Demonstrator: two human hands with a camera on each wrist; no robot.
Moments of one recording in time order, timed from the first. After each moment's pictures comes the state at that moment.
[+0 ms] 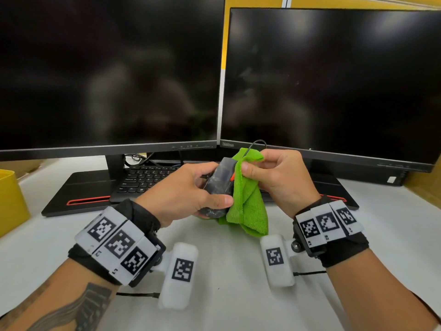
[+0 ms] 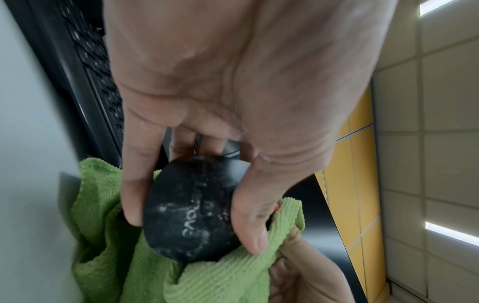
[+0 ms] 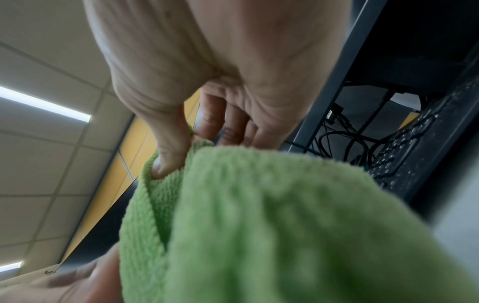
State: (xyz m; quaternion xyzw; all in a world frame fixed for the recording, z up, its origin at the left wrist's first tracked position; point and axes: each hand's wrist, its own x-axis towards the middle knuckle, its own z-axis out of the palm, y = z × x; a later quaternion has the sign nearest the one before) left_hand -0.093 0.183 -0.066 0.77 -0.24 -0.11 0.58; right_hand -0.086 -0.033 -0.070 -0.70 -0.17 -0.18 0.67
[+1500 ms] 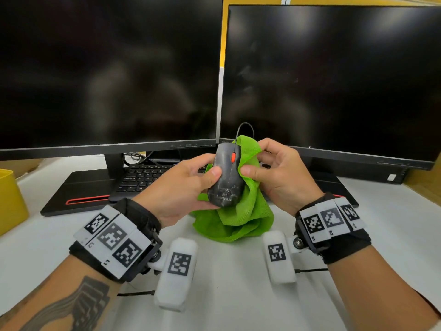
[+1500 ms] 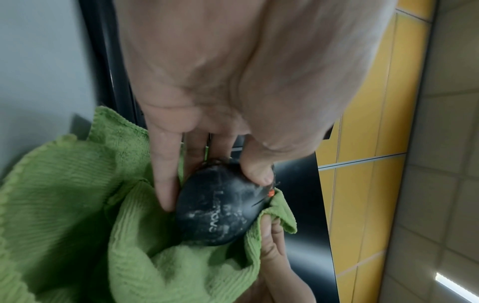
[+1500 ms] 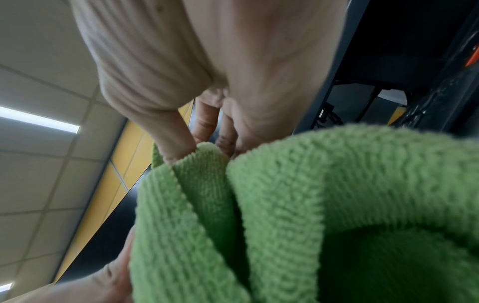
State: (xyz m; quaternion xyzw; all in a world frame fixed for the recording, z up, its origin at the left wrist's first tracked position) left_hand -0.097 0.178 -0.064 0.69 -0.23 -0.13 0.67; right_hand -0.088 -0.036 -0.069 -0.66 -0.22 -0.11 0.71
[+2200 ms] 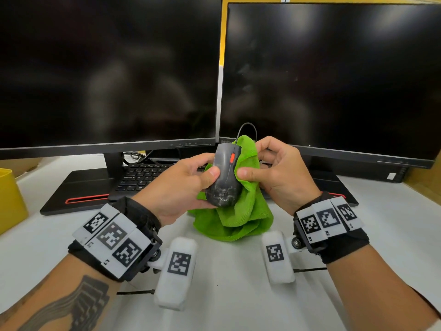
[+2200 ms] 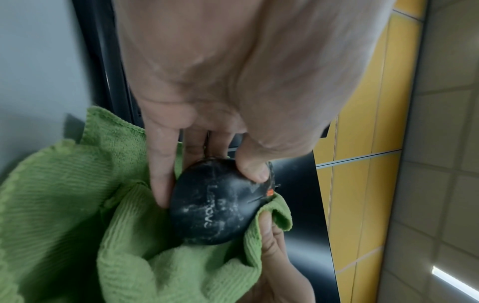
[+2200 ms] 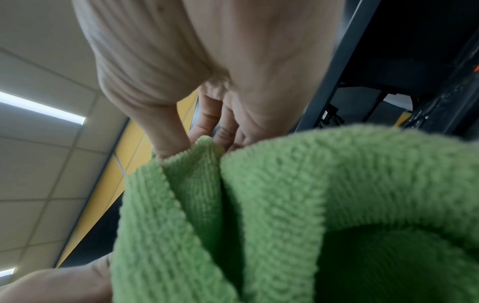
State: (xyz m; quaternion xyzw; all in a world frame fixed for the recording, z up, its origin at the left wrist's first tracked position) left_hand -0.095 0.179 -0.066 0.70 -0.23 -0.13 0.67; right_hand -0.089 -0.035 -0.069 -0.68 -0.19 -0.15 0.69
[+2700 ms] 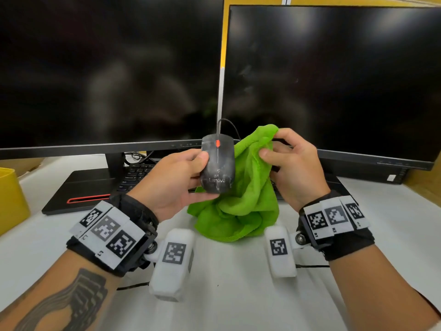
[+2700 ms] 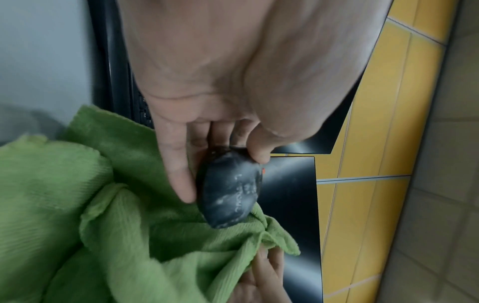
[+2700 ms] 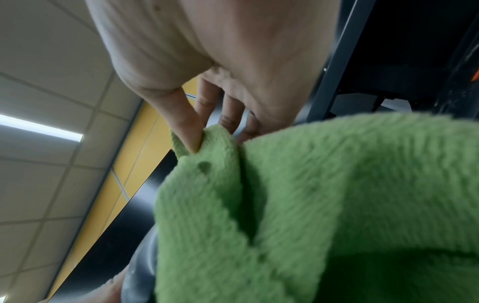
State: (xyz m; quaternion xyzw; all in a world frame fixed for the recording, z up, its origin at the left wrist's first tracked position) left_hand -0.093 0.182 -0.058 0.65 -0.14 -0.11 0.74; right_hand -0.093 -0.041 -0.055 -0.62 -0.15 -0.20 0.74
